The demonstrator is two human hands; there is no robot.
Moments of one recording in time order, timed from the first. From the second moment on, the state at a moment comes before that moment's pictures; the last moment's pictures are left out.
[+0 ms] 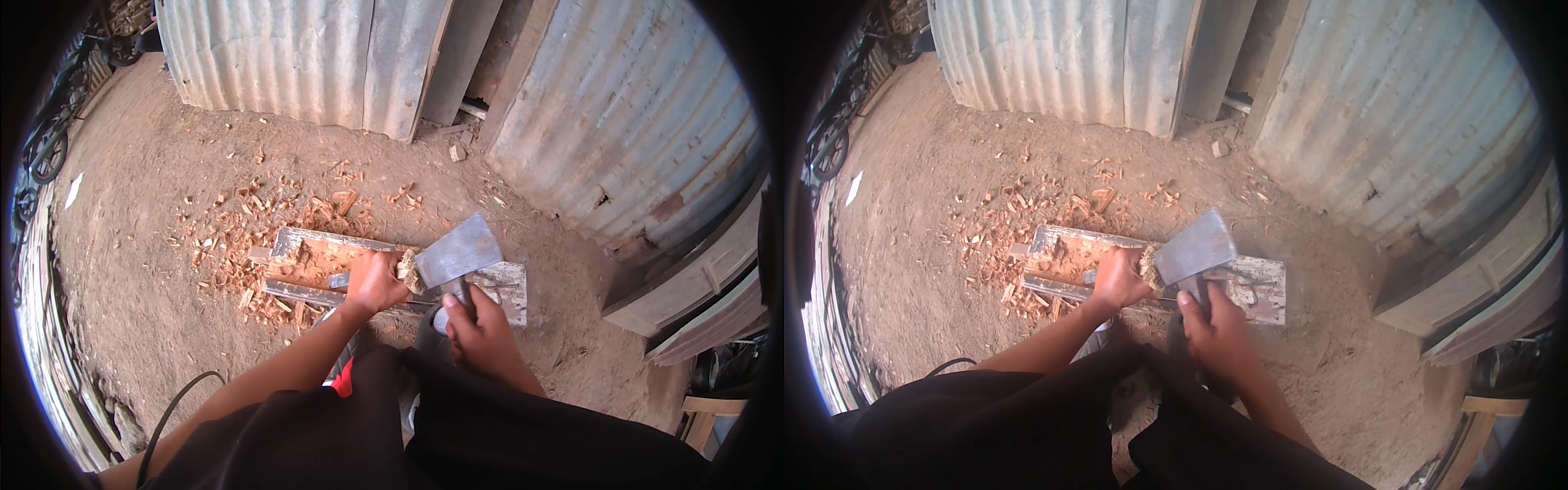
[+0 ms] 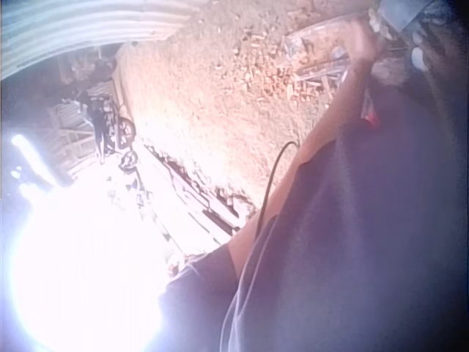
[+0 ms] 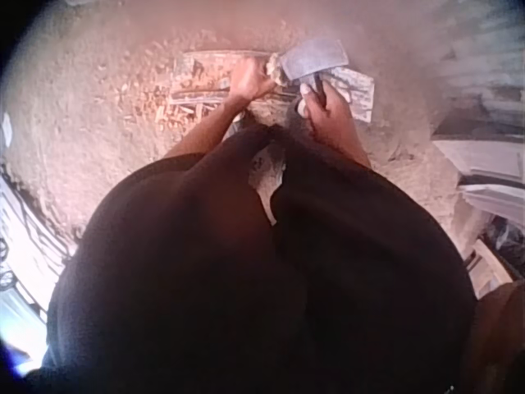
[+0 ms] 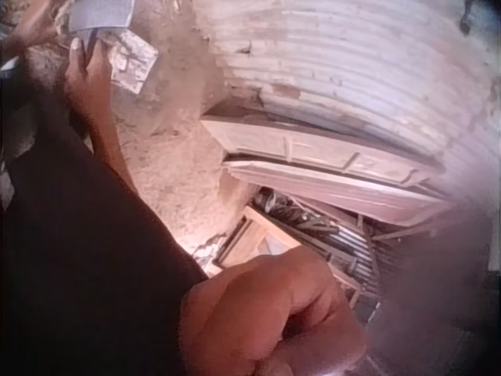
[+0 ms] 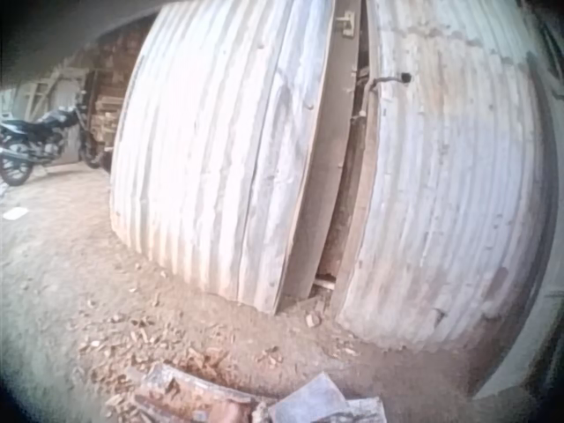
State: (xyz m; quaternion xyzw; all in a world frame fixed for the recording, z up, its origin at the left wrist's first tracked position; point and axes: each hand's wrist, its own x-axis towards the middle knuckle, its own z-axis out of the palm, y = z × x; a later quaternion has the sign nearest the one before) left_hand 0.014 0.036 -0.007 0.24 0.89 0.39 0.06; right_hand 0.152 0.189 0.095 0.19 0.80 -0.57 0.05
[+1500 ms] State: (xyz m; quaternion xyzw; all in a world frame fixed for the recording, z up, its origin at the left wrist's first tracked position) left_hand 0.007 0.032 -0.005 0.22 0.89 0.38 0.09; right_hand 0.139 0.200 0.108 0.23 0.75 -0.62 0.08
